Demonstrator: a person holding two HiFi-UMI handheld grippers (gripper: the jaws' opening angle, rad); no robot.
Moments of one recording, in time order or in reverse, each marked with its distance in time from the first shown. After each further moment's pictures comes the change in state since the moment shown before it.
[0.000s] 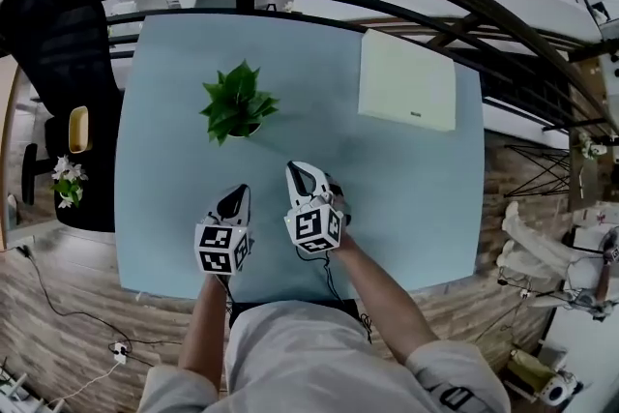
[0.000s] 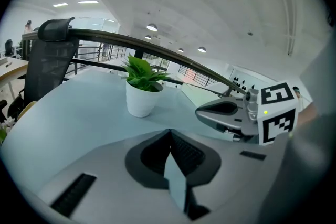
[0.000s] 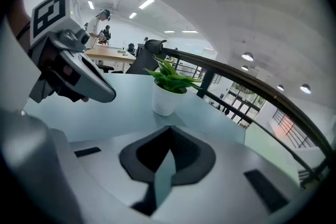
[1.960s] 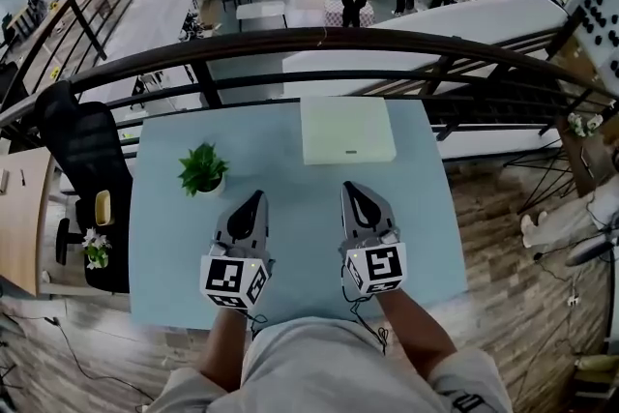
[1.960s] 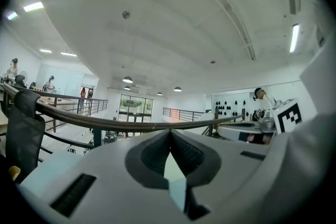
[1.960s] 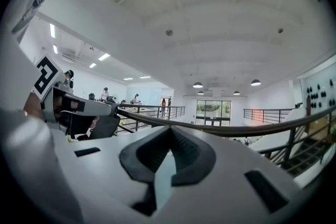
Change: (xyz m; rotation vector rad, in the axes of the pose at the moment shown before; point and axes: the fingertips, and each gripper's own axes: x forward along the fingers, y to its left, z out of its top) left arm -0.090 -0.254 0.220 0.286 -0.528 -0.107; right arm -0.309 -0.220 0.088 0.343 -0.503 -0.355
